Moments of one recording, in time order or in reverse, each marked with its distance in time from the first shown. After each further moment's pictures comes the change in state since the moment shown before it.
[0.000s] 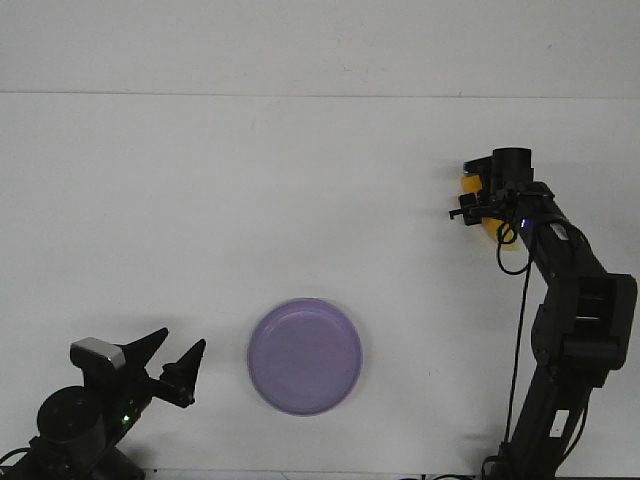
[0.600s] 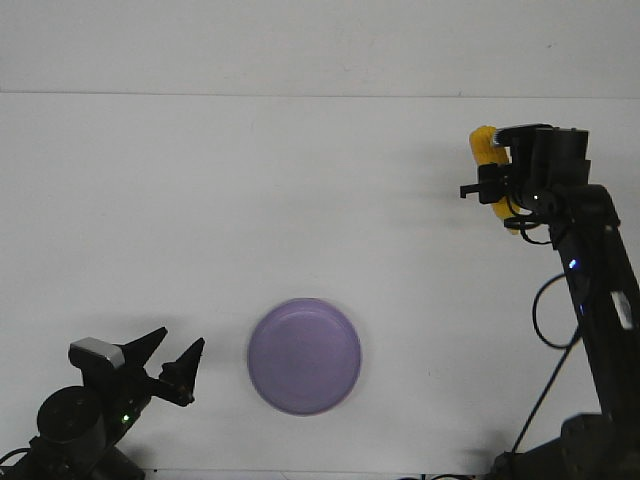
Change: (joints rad) left arm 0.000 0.000 0.000 0.000 -0.014 0.000; right arm 0.068 -0.482 0.016 -0.218 -0.212 0.143
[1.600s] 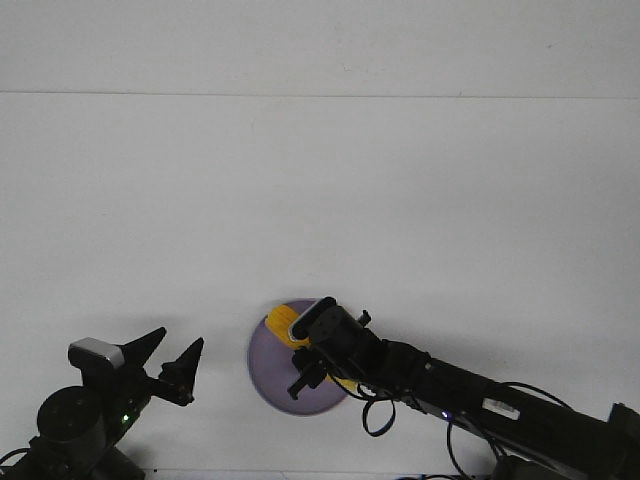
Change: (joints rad) left arm 0.000 0.000 0.000 -0.003 -0.005 0.000; right arm 1.007 -0.126 -0.687 0.398 0.159 0.356
